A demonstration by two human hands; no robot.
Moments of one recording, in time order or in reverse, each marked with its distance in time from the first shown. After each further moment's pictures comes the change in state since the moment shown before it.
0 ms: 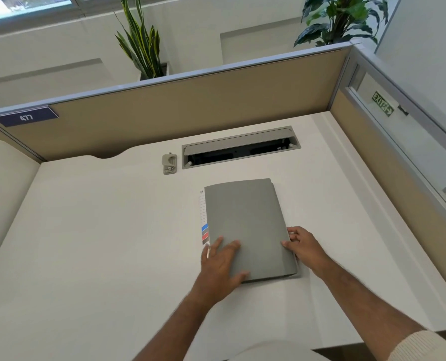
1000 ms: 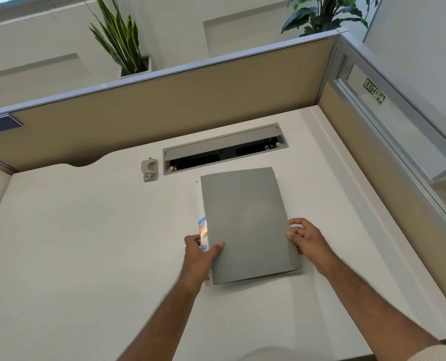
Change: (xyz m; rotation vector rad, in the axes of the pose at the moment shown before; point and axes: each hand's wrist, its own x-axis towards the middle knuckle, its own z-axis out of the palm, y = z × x) left_hand 0.075 0.021 -0.032 -0.901 0.138 -0.710; right_hand 0.033 -0.004 -0.049 0.161 0.053 -0.030
